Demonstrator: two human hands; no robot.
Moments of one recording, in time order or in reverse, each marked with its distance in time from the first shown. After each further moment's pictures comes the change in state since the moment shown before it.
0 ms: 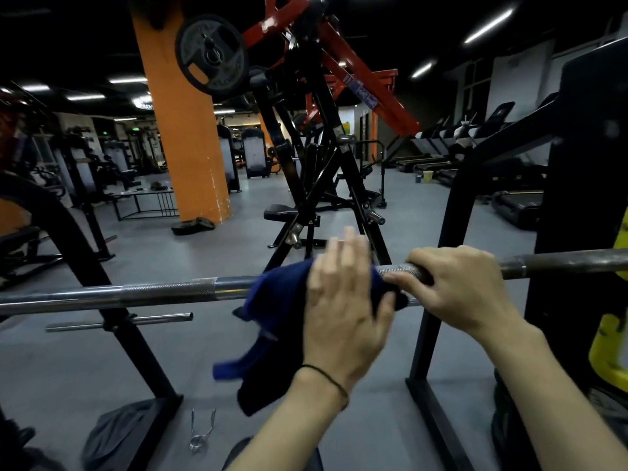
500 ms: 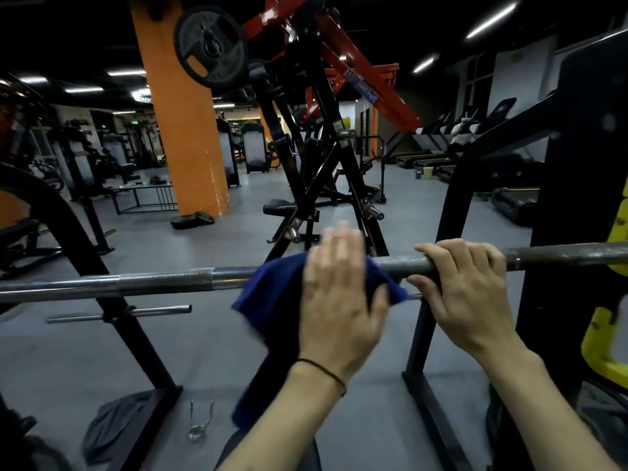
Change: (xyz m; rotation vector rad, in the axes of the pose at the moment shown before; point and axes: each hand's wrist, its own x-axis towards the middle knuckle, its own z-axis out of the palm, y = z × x) left_hand -0.003 0.001 -0.004 -0.033 -0.006 -0.014; right_hand -0.041 0.004 0.010 -0.042 0.137 0.065
